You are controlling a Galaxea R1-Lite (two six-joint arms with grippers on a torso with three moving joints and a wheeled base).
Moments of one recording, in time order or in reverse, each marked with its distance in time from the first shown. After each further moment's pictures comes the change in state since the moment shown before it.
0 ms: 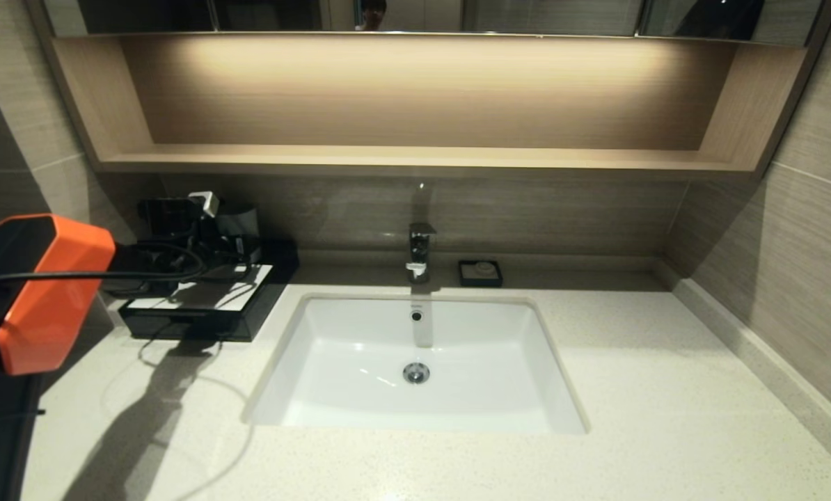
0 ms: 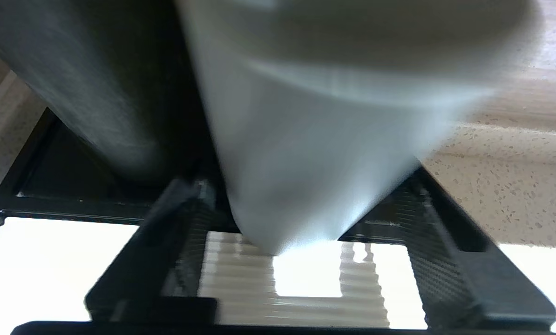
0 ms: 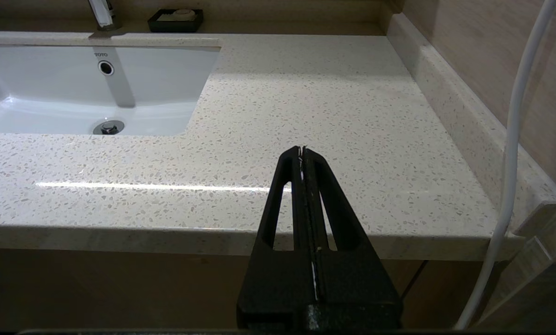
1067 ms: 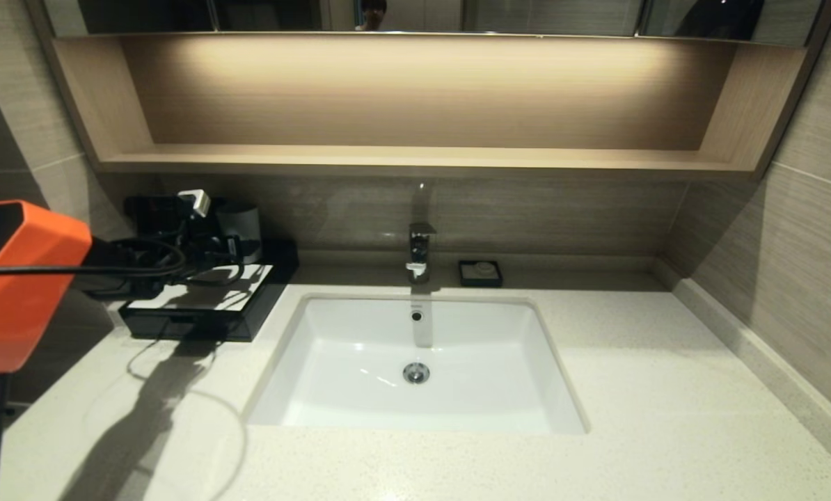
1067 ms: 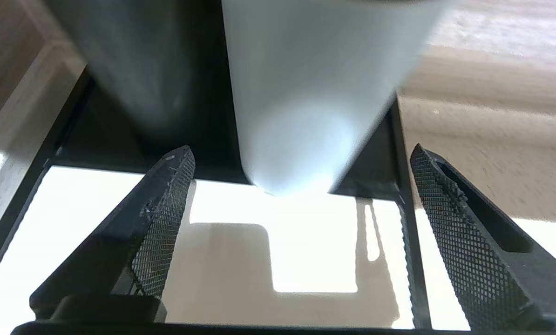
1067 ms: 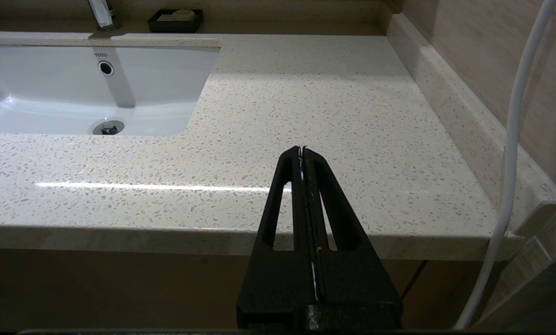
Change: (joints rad) left arm 0.000 -0.115 0.165 -0.019 0.026 -0.002; right arm 0.000 0.000 0.000 0.000 0.000 0.000
